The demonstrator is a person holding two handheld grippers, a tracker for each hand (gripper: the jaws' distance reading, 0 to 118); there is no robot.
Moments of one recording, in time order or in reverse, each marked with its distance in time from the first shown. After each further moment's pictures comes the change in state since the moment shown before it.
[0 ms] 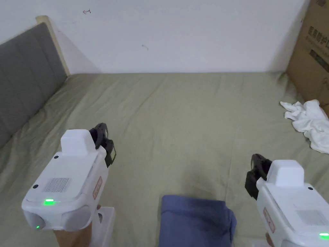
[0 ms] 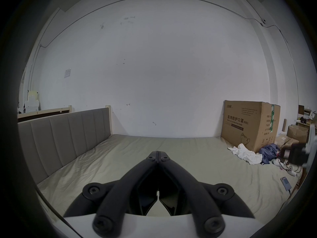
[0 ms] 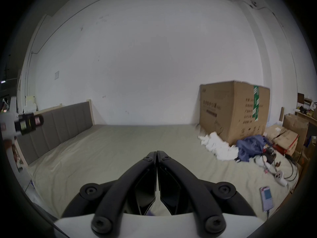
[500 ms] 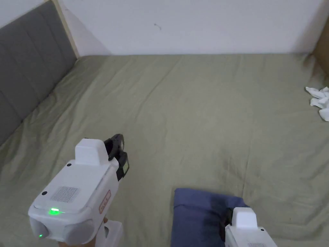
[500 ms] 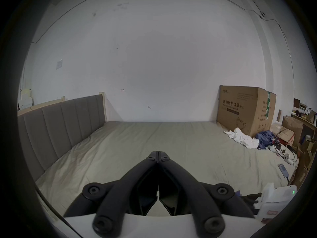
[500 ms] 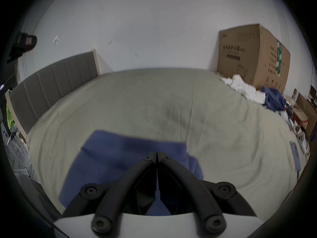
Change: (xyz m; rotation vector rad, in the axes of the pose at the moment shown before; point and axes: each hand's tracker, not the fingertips) left arm -0.010 -0.039 -0.012 -0.158 -0.078 -0.017; right arm -0.044 -0.170 -0.081 -0.402 0.030 -0.010
